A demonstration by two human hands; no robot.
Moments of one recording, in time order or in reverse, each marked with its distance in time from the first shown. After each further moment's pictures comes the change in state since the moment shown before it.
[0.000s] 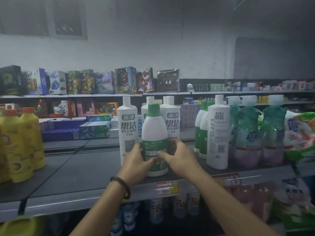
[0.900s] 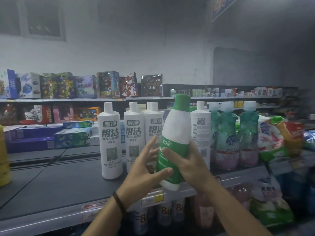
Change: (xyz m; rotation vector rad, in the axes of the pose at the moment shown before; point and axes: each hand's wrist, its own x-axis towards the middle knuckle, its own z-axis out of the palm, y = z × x) left_hand -0.024 0.041 0.034 -0.454 -0.310 0.271; right_hand -0.029 0.013 -0.055 0.492 0.062 -0.197
